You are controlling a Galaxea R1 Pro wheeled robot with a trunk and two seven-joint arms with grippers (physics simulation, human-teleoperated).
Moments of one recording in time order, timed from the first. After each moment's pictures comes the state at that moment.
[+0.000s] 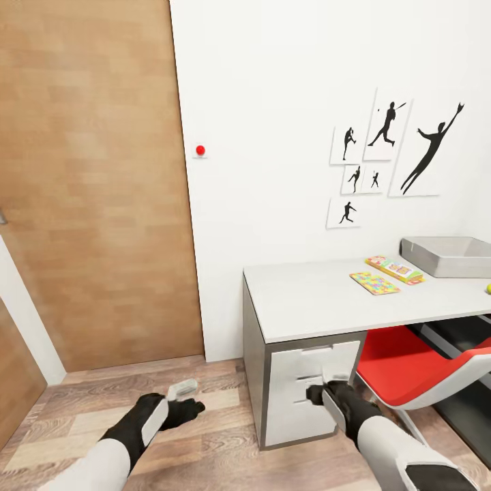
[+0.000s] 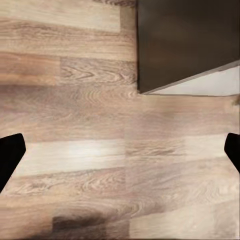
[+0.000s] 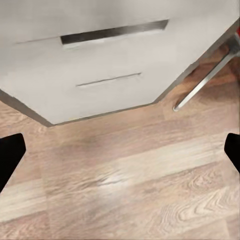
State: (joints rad) left arm -0.64 -0.04 0.00 -0.40 0.31 0.51 -0.03; right arm -0.74 0.03 0.00 -0.29 -0.01 0.36 -0.16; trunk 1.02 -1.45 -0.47
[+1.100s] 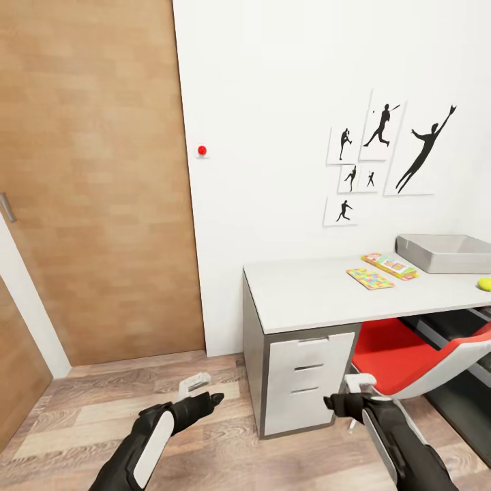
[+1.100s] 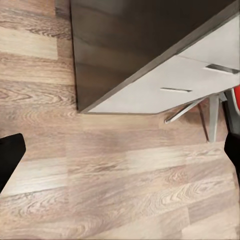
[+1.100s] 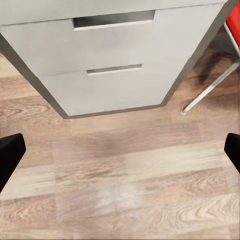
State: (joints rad) left arm -0.36 -0.08 -0.09 -0.98 0.50 0.58 0.00; right arm -0.37 -0.10 -0.01 -1.02 0.00 0.63 0.10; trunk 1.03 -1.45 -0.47
